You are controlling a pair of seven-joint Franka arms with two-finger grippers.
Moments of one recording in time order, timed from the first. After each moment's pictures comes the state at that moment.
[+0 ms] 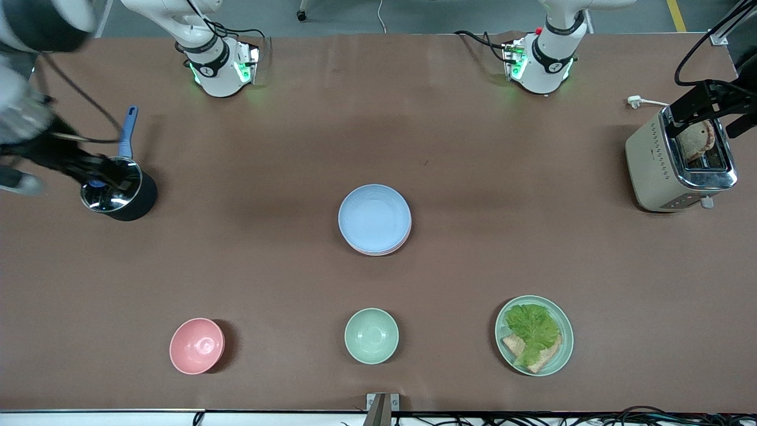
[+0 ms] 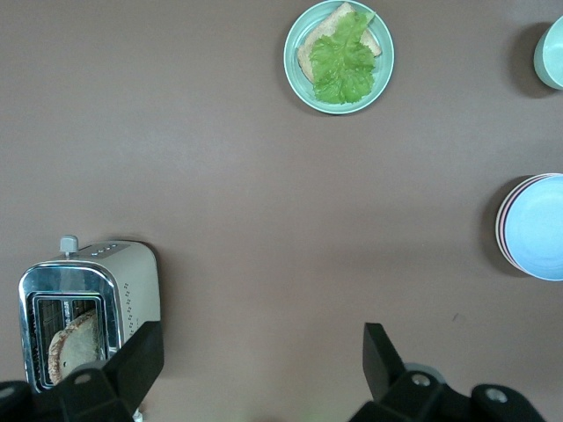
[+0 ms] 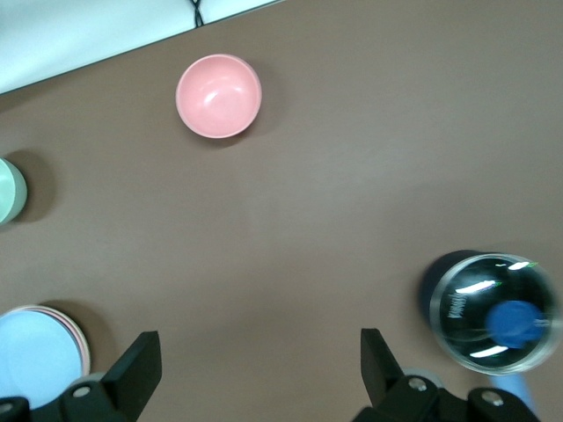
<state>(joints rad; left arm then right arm) -0.07 0.00 0.01 -1.39 -0.01 1.43 -0.04 -0.03 -0.07 0.01 -1.69 0.03 1.75 0.25</state>
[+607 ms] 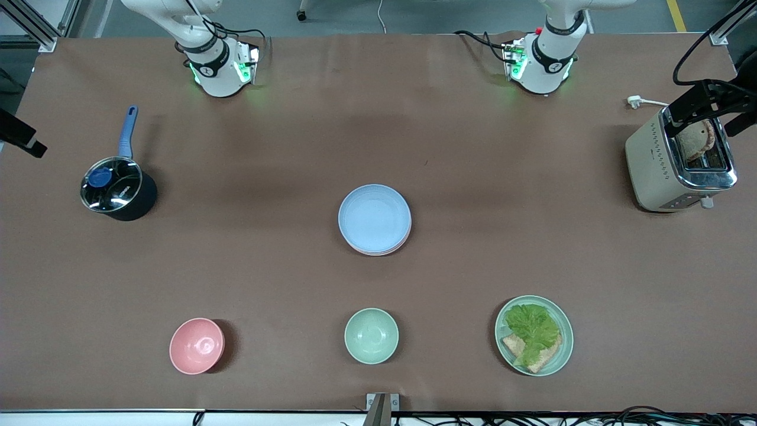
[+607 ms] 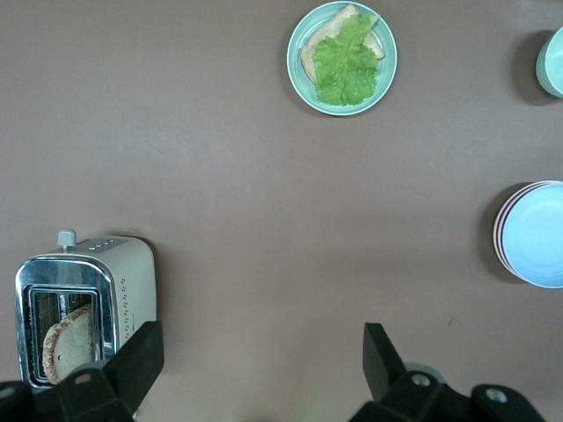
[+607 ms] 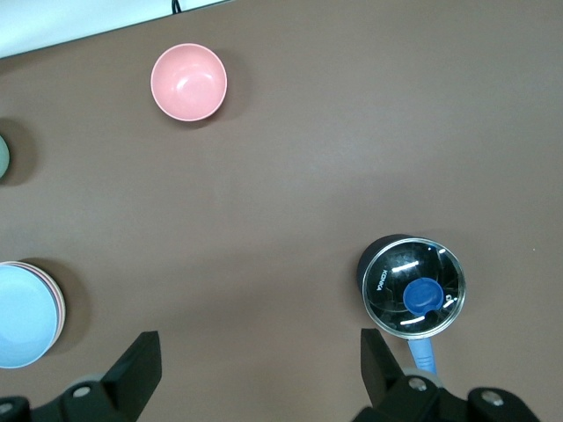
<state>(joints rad) -0.07 0.00 0.00 -1.39 -0.01 1.43 -0.08 -0.04 0.00 -0.07 -1.45 0.03 1.52 0.10</state>
